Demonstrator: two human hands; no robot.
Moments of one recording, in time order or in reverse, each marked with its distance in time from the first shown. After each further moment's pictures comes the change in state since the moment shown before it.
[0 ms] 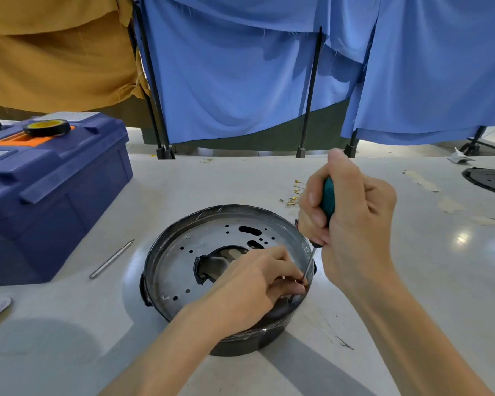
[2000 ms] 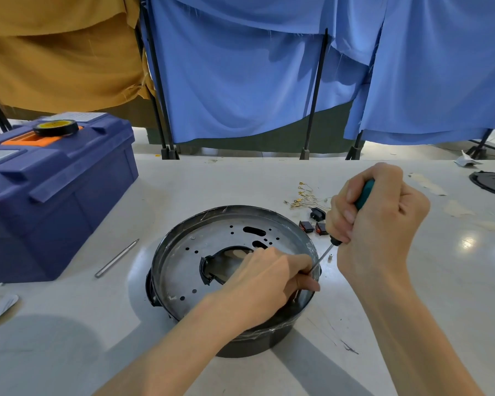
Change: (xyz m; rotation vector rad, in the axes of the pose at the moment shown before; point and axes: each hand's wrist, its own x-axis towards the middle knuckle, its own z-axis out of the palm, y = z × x) left_hand 0.014 0.002 0.002 0.185 -0.015 0.038; right_hand 0.009 0.007 -0.010 -0.010 0.358 0.013
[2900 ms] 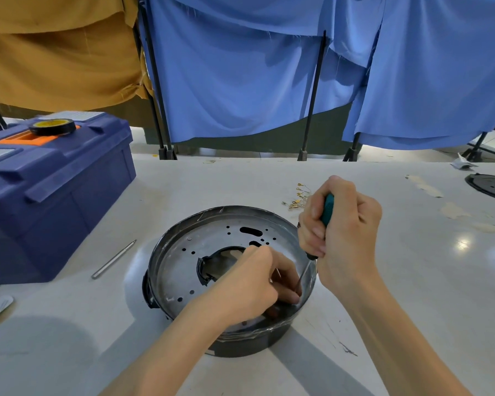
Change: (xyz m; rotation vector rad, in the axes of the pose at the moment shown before) left_hand -0.006 -0.006 -0.007 -0.488 -0.102 -0.296; right_hand -0.009 0.018 0.006 0.002 -0.263 0.098
